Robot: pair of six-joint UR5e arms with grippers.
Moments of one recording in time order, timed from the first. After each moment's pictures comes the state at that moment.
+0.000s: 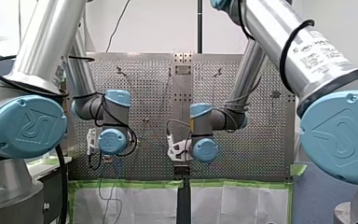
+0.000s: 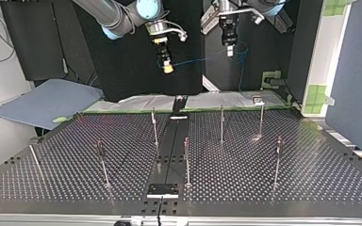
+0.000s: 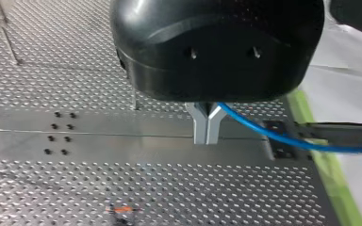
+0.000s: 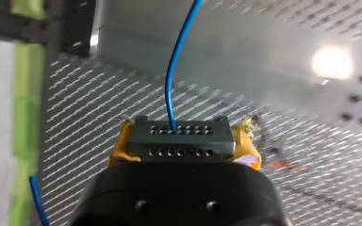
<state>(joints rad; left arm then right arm) -0.49 -1.86 -2.49 -2.03 -2.16 -1.57 2.42 -0.93 1.96 -0.90 1.85 1.43</state>
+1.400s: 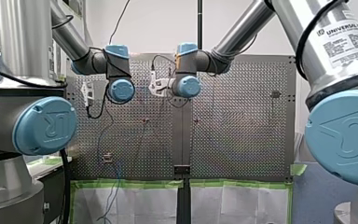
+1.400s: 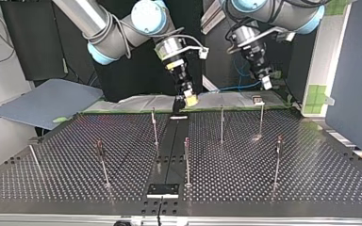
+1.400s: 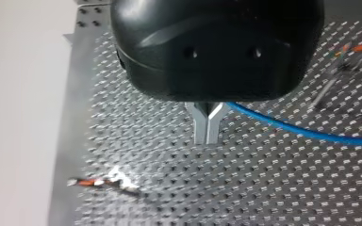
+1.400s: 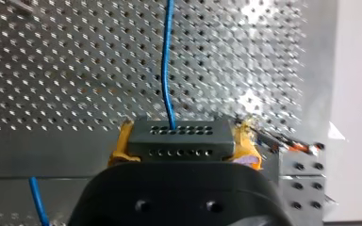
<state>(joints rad) -0.30 -1.50 -2.24 -2.36 -2.30 -1.52 2.46 -1.14 1.59 -0.53 1.67 1.52</state>
